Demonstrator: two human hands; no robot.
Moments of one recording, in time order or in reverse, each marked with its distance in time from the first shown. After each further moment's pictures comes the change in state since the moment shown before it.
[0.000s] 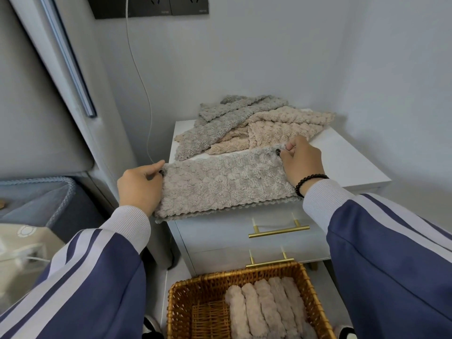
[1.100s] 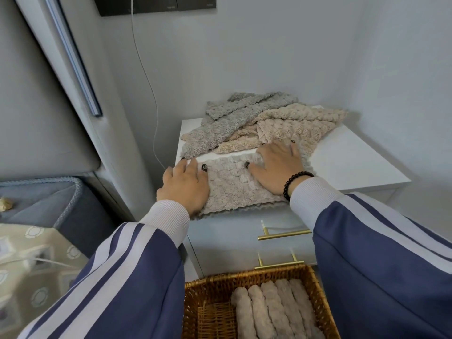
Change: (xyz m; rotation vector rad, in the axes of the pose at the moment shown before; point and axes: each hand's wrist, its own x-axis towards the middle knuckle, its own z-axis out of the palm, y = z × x) left_hand 0.000 0.011 0.047 0.584 -0.419 0.110; right_hand -0.003 -0.026 0.038 -0.530 -0.364 -0.305
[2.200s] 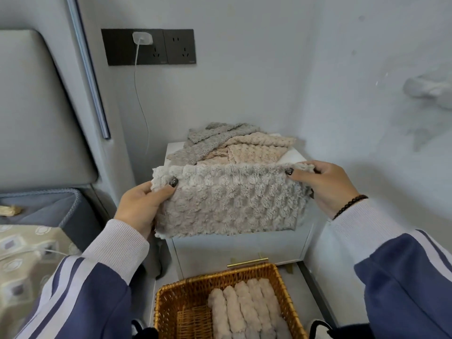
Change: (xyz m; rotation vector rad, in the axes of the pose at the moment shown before) left_hand -0.125 0.011 -0.068 -1.283 0.050 -0.130; right_hand -0.151 0.062 -0.114 1.145 0.254 0.372
